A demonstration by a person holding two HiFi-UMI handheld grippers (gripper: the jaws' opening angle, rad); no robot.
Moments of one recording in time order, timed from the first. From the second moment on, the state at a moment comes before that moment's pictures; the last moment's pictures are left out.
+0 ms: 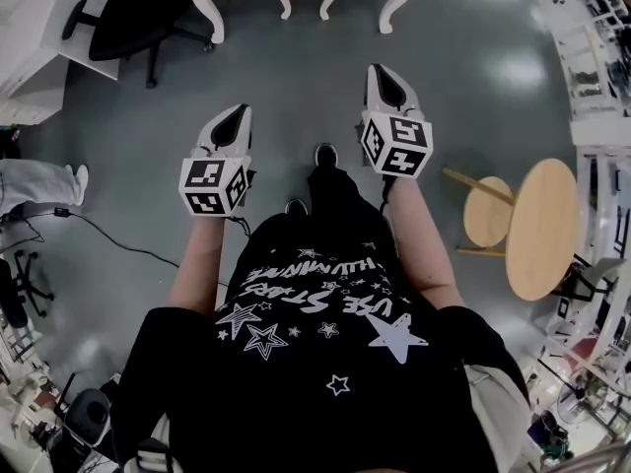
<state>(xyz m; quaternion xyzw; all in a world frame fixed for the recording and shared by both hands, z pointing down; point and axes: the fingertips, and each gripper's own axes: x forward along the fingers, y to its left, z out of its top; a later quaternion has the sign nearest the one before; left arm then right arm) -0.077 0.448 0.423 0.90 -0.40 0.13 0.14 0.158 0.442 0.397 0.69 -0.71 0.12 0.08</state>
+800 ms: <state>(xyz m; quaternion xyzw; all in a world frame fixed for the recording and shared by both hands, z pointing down) -0.007 0.201 0.428 0.88 -0.44 0.14 0.13 0.220 0.173 0.430 0.64 -0.75 0.16 0.07</state>
